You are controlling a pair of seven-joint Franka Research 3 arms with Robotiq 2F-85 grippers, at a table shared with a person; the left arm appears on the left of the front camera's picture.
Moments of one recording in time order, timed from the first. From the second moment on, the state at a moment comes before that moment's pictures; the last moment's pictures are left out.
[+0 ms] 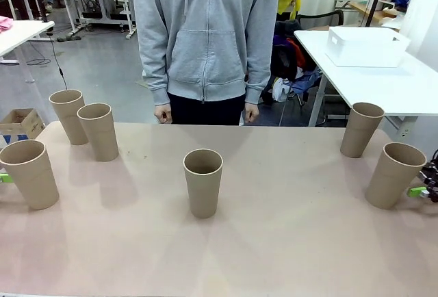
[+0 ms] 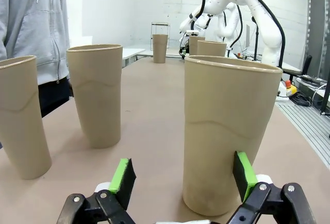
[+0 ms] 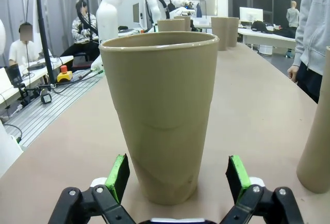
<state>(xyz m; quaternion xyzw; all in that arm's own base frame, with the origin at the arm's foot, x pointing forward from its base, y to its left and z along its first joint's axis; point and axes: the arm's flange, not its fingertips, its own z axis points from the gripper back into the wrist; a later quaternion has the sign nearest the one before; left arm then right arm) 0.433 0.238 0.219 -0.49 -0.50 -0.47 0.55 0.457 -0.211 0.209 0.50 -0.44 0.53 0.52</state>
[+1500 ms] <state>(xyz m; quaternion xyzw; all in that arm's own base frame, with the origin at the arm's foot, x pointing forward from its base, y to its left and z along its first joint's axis) 0.416 0.198 0.217 -0.52 -0.44 -0.54 0.50 0.452 -0.204 0.199 0.50 -0.44 0.53 0.53</state>
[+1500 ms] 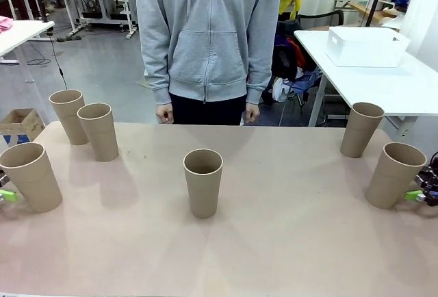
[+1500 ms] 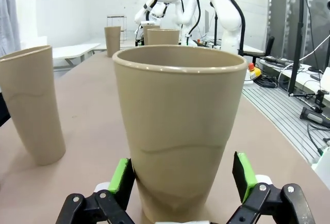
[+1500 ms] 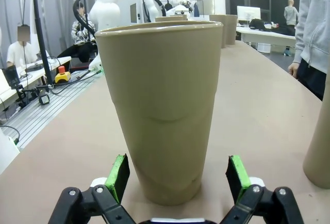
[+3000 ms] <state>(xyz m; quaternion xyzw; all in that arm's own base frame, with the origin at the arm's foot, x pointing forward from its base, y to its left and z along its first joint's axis) 0.394 0.183 0.205 -0.53 -0.47 -0.50 0.51 0.444 -0.195 0.195 0.51 -0.44 0.51 0.54</state>
